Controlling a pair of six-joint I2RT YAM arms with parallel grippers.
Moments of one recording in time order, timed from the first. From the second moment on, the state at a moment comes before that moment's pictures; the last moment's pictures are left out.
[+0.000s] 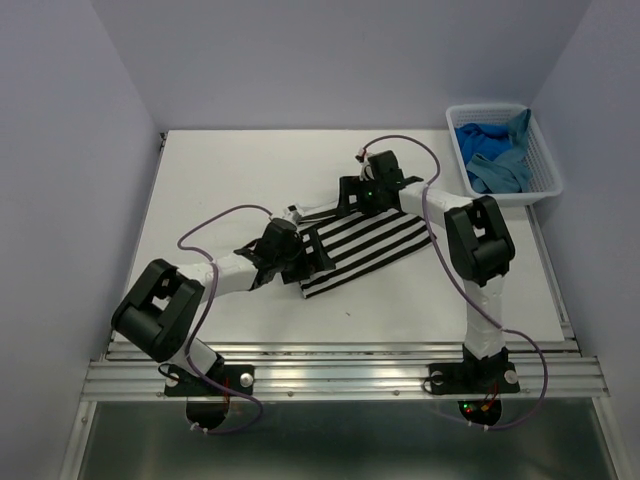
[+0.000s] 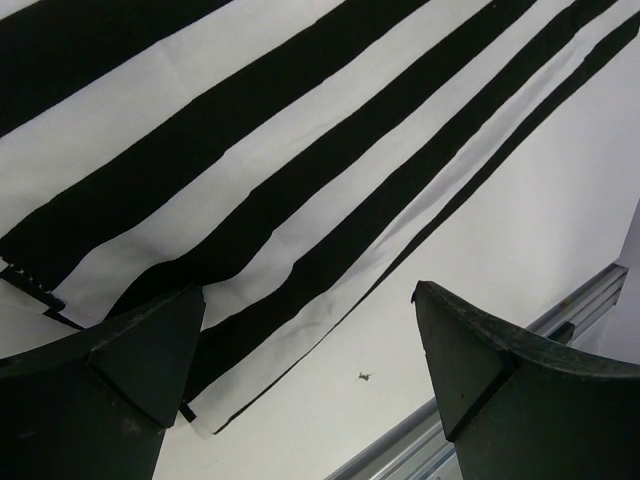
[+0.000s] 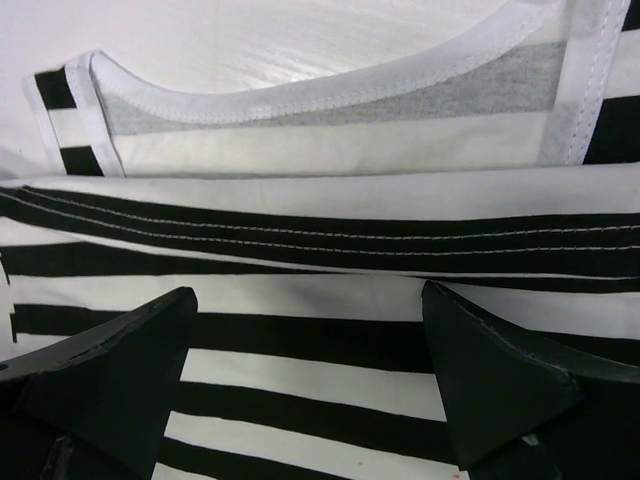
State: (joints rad) left arm -0.61 1.50 0.66 0.06 0.20 -0.85; right arm 0.42 2.09 1.48 -0.21 -0.28 0.28
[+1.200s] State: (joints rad) left arm -0.71 1.34 0.69 -0.27 -0.05 -0.81; right arm 0.36 1.68 1.36 -0.19 0.03 0.33
